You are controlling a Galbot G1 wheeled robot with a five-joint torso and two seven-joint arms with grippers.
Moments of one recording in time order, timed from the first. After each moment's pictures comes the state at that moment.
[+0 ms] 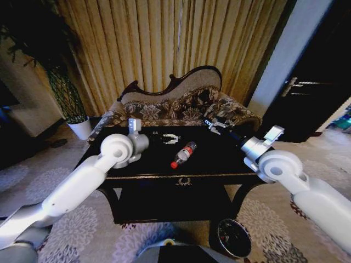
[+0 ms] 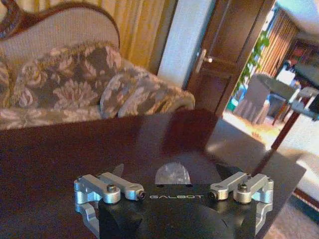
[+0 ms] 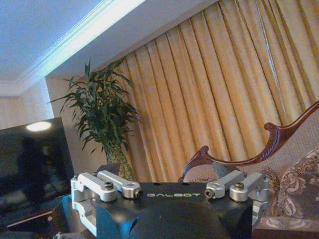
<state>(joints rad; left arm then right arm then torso) 0.37 -0.88 0.18 -2.05 -1.57 0.72 -0.45 -1.02 0.52 0.43 2.19 1.41 -0.13 0.06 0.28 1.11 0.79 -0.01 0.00</state>
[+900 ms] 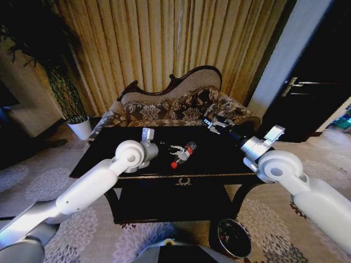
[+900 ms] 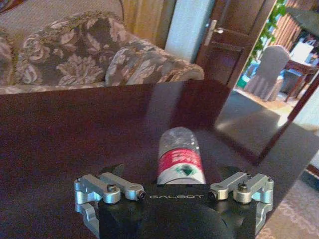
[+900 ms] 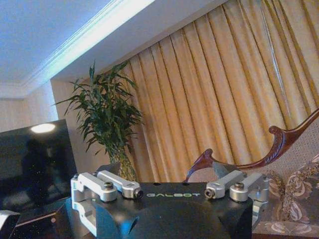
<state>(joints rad) 0.39 -0.90 0.28 -2.02 -1.52 0.71 -0.51 -1.01 0.52 0.43 2.20 1.41 -0.12 0.06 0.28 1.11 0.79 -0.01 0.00</state>
